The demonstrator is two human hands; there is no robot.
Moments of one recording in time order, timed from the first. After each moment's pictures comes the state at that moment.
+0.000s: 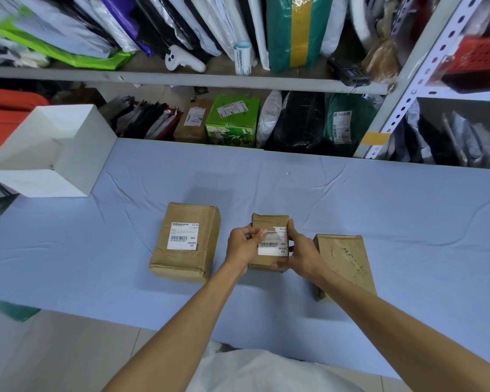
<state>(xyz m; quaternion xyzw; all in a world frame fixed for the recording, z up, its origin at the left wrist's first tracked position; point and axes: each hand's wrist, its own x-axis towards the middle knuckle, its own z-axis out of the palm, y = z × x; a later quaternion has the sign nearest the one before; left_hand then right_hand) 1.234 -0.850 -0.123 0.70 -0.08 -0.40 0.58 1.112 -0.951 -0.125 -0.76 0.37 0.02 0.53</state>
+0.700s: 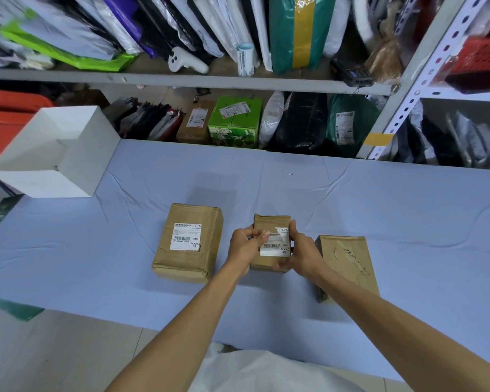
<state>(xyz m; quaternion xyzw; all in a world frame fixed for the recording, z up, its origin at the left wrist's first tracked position) 1.236 -0.850 -0.120 0.68 -0.08 -0.42 0.60 1.119 -0.950 -0.123 -0.76 0.39 0.02 0.52</state>
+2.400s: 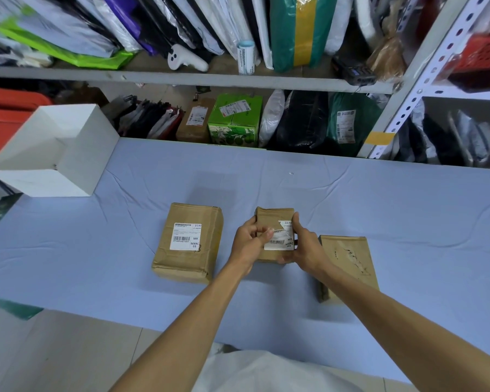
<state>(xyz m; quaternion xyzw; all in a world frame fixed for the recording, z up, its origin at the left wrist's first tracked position) 1.230 -0.853 -0.102 0.66 -0.15 -0.39 0.62 1.119 -0.959 -0.119 -0.79 0.35 -0.02 0.51</state>
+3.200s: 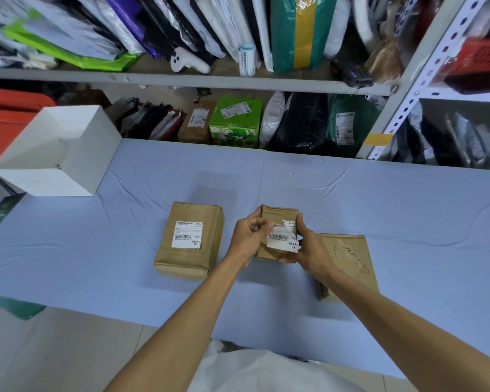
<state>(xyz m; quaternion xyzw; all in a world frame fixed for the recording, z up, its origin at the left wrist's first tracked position) 1.237 -0.851 -0.091 0.67 -0.19 -0.39 0.60 1.108 -0.946 -0.103 -0.66 0.38 -0.08 0.64</state>
